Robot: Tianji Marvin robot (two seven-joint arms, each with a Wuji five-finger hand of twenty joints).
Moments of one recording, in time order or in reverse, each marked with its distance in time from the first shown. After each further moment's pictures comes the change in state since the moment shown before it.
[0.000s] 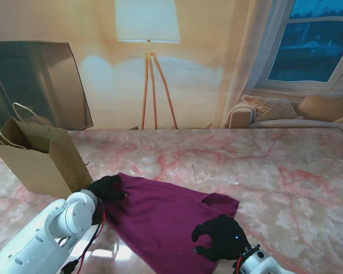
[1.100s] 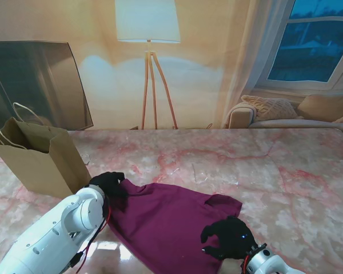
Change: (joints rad) left arm -0.104 -0.028 0.119 0.110 0.052 0.068 0.130; right arm -0.004 0.002 0.050 0.019 -0.006 0.006 0.067; left_hand 0.120 -0.233 -0.046 0.000 0.271 -0.546 1.091 0.783 0.389 -0.206 0.099 0.220 0.256 -0.076 0.433 0.310 0.128 0.062 0.197 0.100; right_hand 0.013 0.000 -0.002 -0.014 0.001 -0.016 0.062 -0.076 0.000 0.000 0.000 0.000 0.000 -0.015 0.000 -0.004 -0.005 0.010 -0.016 0.000
